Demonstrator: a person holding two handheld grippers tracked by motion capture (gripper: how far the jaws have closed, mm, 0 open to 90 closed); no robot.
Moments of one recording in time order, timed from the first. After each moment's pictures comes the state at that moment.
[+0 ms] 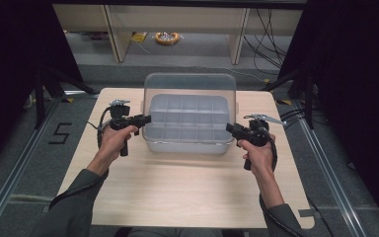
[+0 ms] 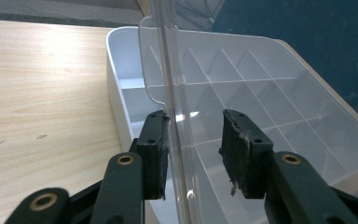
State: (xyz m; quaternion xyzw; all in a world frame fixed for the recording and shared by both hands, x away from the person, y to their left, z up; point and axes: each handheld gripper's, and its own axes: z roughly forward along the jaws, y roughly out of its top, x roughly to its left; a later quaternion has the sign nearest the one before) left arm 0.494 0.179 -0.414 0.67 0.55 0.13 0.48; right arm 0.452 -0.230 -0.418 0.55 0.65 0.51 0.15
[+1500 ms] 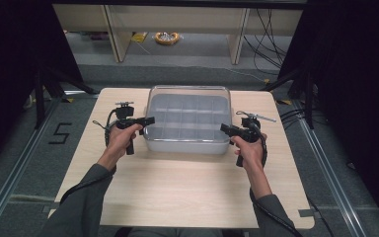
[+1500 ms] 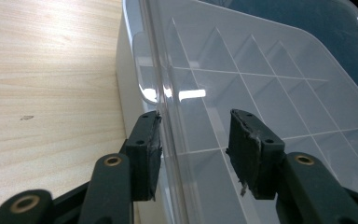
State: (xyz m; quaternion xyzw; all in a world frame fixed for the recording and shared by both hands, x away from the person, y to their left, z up) left arm 0.519 0.177 -0.446 0.66 0.58 0.10 0.46; right arm 0.481 -0.219 -0.445 0.60 0.64 0.47 0.13
